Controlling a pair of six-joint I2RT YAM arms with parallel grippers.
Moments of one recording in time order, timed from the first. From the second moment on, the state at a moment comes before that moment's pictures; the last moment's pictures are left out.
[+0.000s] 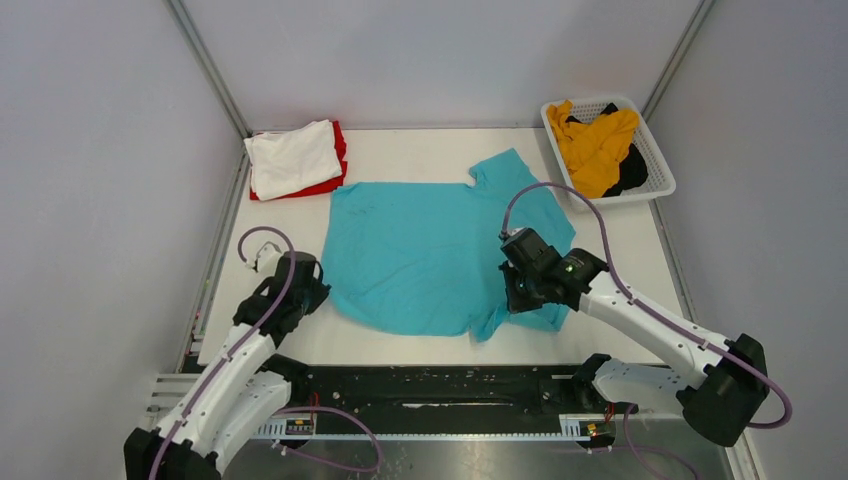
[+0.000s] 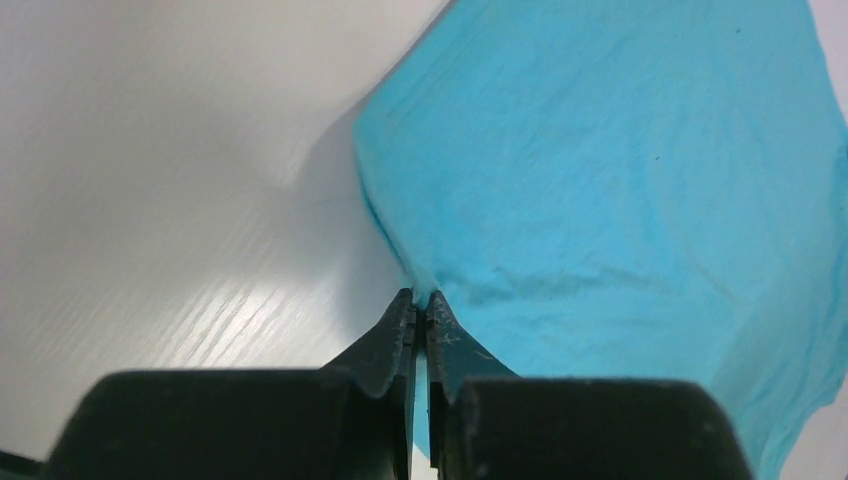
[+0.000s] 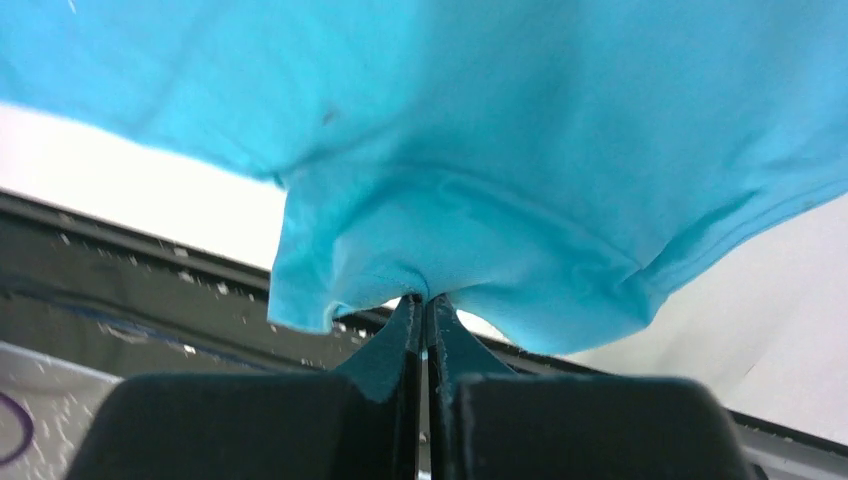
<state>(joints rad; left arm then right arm) -0.32 0.67 0.47 -0.69 -0.32 -1.08 0.77 1.11 0.86 -0.92 0.06 0.51</state>
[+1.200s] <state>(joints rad) -0.16 1.51 0.92 -0.40 -0.36 -0.92 0.27 1.73 1.34 -0.72 0.11 0.33</state>
